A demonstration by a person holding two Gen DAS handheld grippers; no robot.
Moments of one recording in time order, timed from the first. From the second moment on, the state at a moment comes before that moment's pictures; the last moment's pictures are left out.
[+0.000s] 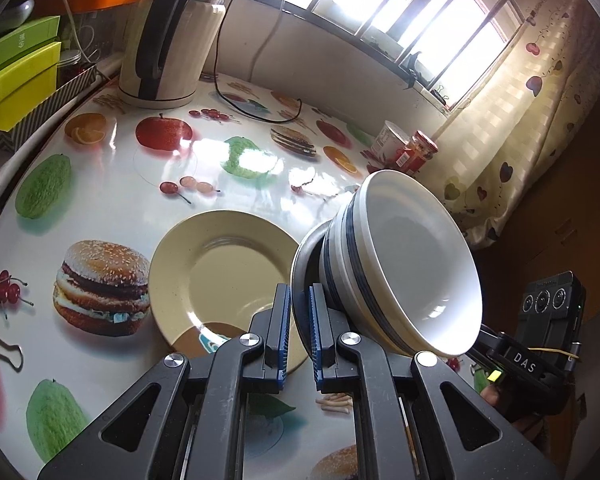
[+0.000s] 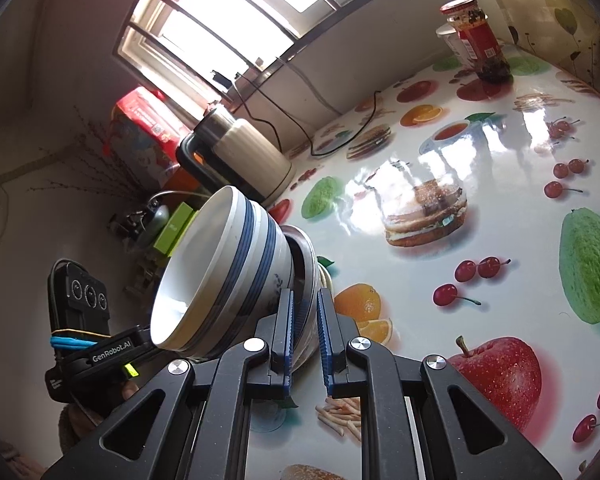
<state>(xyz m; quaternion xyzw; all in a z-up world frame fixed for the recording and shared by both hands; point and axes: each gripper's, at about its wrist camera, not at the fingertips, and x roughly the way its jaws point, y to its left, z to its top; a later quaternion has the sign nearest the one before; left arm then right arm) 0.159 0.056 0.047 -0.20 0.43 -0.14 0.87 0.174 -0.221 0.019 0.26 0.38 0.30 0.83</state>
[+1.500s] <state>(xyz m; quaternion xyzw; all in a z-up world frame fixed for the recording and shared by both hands) 0.184 0.115 0.006 -0.24 0.44 -0.09 0.86 0.232 -0.146 -0.016 0.24 0.43 0.32 0.81</state>
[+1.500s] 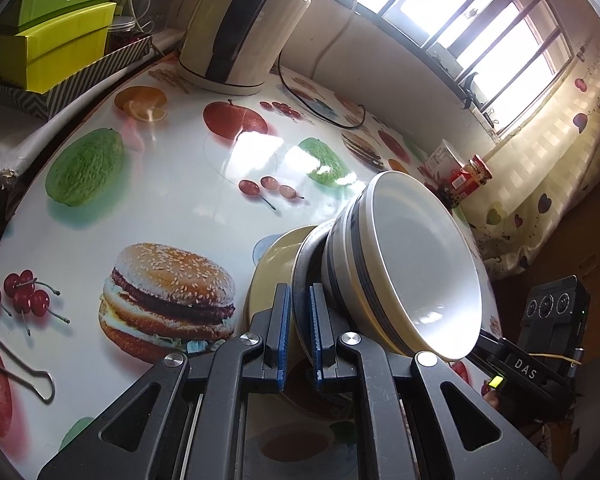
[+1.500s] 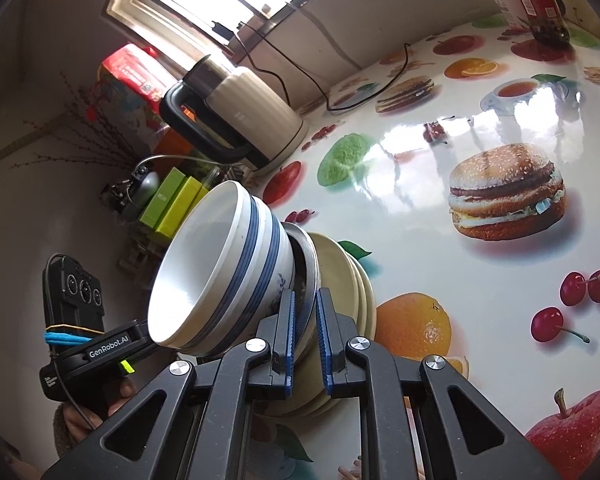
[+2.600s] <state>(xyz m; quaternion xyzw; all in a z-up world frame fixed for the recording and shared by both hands) 0.134 0.103 0.036 -0.15 0.41 -0.02 0.90 0.200 -0.154 0.004 0.19 0.41 0.28 0.85</state>
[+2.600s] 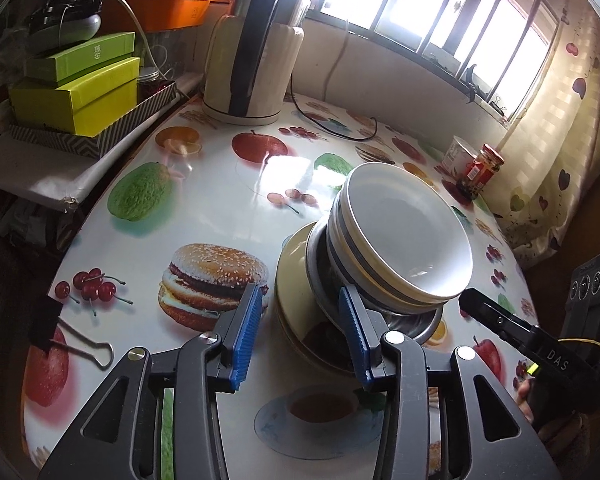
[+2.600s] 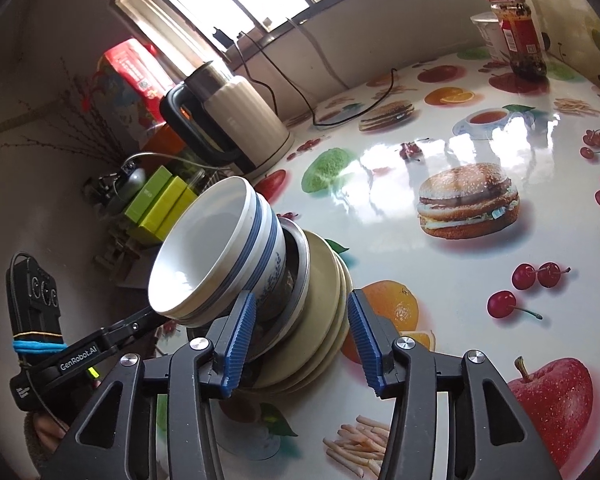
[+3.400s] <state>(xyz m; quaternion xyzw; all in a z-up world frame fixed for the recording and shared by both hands) 0.073 0.072 0.018 -0.05 0.40 0.04 0.91 0.125 -0.154 0.015 0.07 0.38 0.24 0.89</state>
